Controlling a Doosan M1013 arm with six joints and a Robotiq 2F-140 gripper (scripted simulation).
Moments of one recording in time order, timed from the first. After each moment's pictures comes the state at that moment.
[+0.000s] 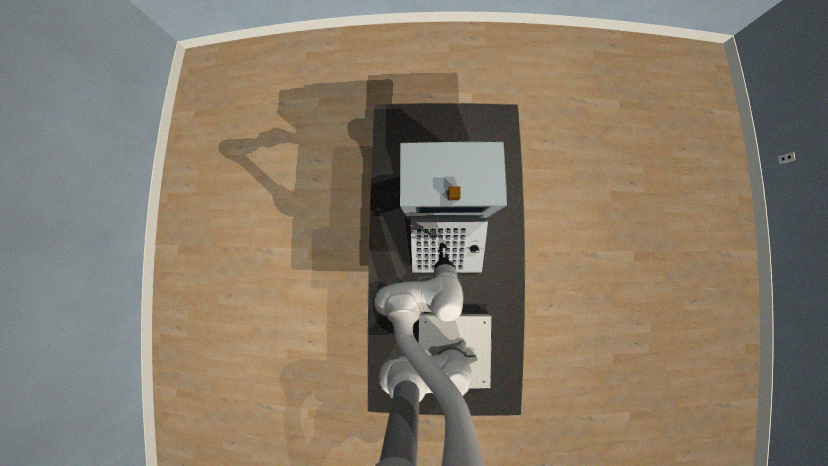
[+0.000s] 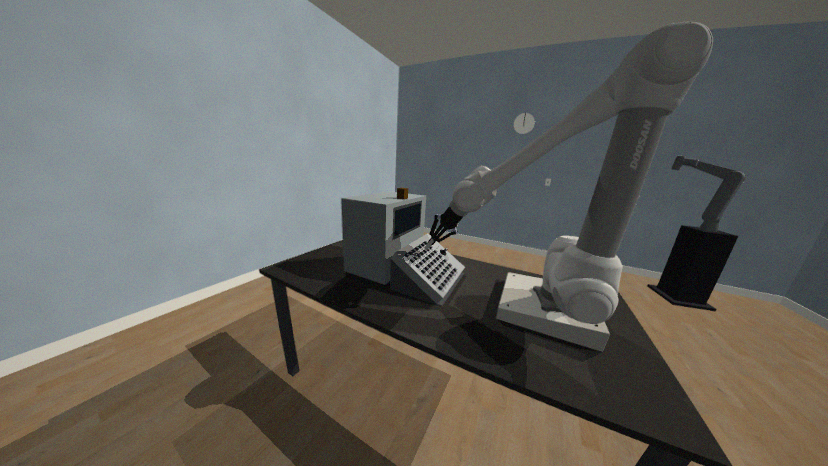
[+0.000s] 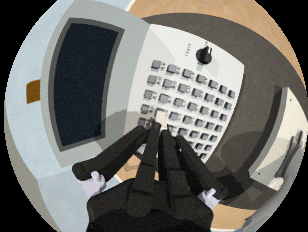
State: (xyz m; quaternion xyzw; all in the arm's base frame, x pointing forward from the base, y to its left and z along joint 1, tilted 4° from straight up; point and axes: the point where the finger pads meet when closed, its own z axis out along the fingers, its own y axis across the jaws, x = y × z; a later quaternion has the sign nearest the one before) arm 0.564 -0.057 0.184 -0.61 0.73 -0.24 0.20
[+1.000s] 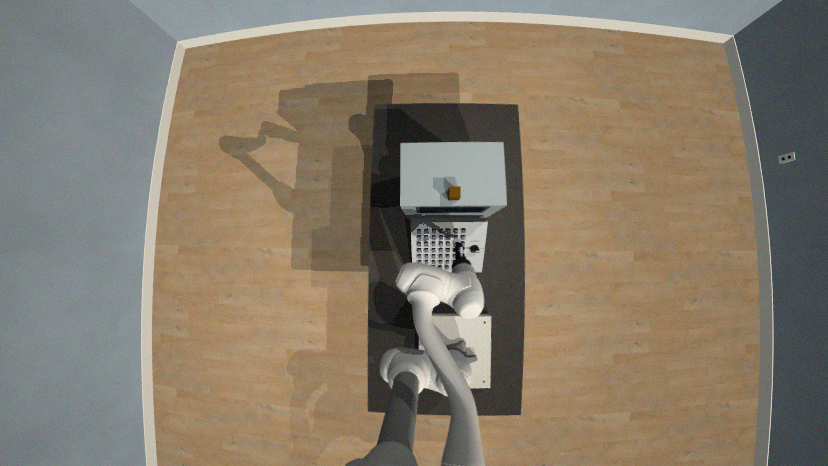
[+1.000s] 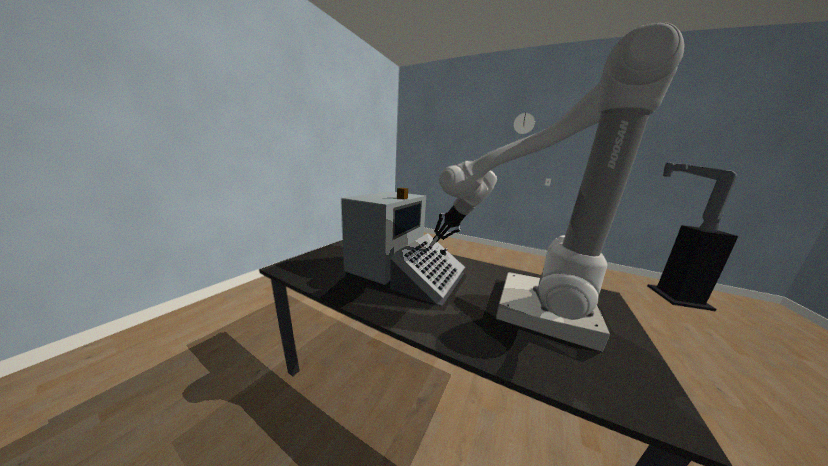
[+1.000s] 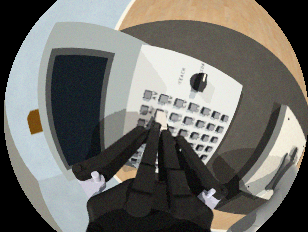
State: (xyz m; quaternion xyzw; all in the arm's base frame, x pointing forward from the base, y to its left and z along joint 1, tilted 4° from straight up) arm 0.556 -0.124 0.178 -0.61 0.73 -0.24 0.20
